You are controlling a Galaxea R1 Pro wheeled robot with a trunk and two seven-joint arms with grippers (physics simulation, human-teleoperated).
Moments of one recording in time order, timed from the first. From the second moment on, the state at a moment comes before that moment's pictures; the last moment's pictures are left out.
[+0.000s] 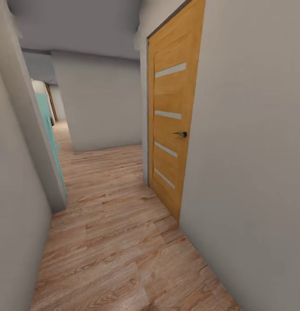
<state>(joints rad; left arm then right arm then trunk) 0.00 0.00 0.02 -0.13 0.02 -0.04 0.00 -0.23 -0.07 0.59 0.03 -0.25 -0.09 0.07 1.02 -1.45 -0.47</state>
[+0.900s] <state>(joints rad) 0.00 0.00 0.02 -0.13 0.02 -0.04 0.00 -0.23 -0.07 0.59 0.03 -0.25 -0.09 0.07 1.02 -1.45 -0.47</state>
